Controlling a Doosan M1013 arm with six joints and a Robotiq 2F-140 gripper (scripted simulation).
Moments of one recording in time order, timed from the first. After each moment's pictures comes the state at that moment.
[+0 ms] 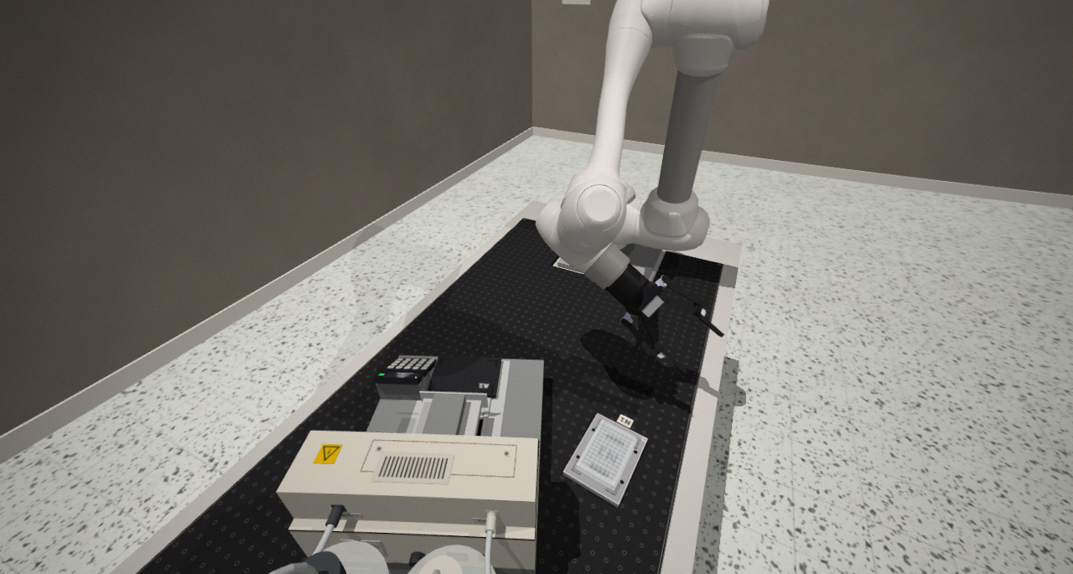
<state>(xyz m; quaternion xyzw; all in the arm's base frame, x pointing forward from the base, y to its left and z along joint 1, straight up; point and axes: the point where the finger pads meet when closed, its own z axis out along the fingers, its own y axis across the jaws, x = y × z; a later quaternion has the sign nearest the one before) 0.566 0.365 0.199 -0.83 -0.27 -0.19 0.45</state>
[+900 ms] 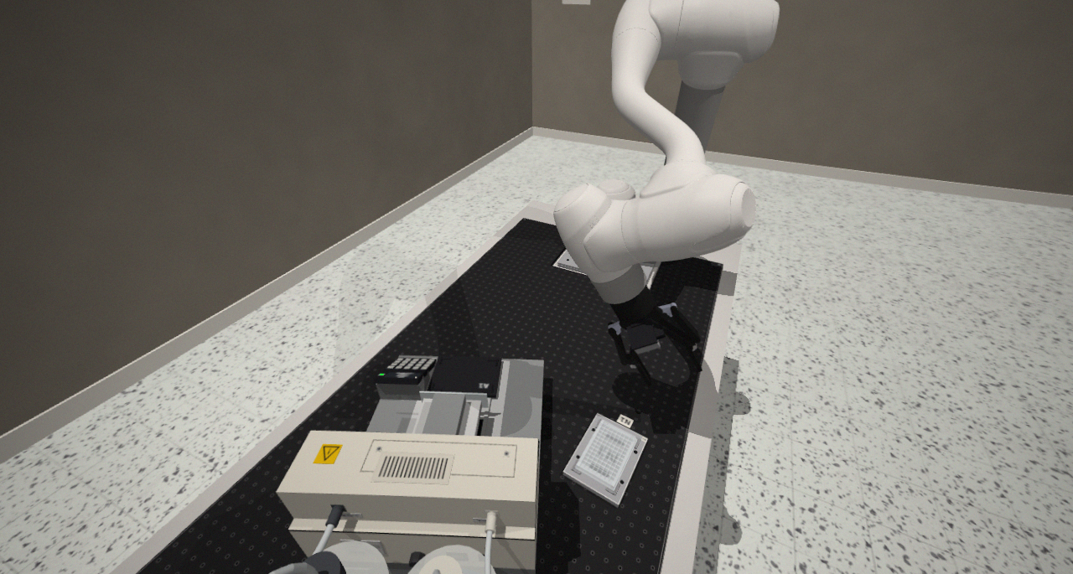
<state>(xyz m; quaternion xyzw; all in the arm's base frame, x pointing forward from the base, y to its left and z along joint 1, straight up) 0.629 0.329 0.180 -0.95 -0.17 0.03 0.27</state>
